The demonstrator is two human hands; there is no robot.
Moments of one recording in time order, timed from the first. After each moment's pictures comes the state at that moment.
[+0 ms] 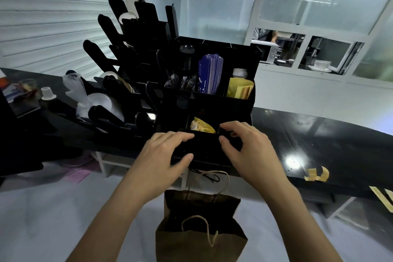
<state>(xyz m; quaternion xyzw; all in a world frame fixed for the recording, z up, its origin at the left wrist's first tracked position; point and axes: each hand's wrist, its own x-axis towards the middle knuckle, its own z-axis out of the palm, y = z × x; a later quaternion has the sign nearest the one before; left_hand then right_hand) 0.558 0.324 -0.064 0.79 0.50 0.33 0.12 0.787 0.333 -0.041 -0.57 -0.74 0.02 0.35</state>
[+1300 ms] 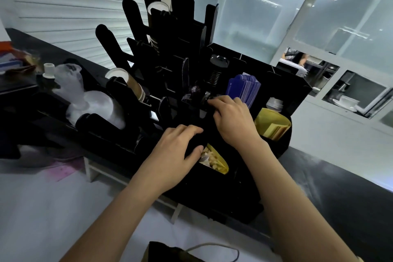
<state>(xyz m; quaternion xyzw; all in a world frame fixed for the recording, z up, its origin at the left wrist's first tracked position) 0.561 0.454 -0.067 0.72 0.55 0.40 0.16 0.721 0.571 -0.014 -0.50 -0.83 -0.15 0.17</state>
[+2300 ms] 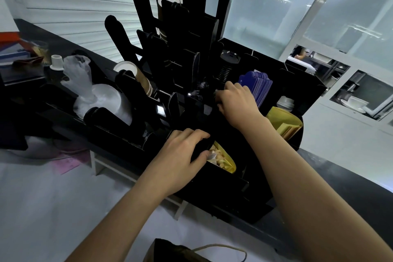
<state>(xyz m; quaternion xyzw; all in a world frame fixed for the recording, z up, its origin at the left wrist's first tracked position) 0.559 0.451 -0.082 0.72 0.54 0.39 0.17 0.700 0.606 0.004 -0.48 -0.84 -0.25 0.05</state>
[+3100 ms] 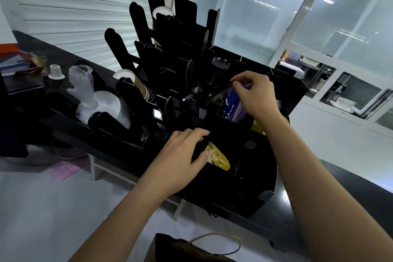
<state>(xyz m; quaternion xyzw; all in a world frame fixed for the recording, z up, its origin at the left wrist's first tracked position) 0.564 0.432 -0.064 0.73 0.53 0.40 0.18 0.734 0.572 0.052 -0.53 -0.74 0.04 0.40</state>
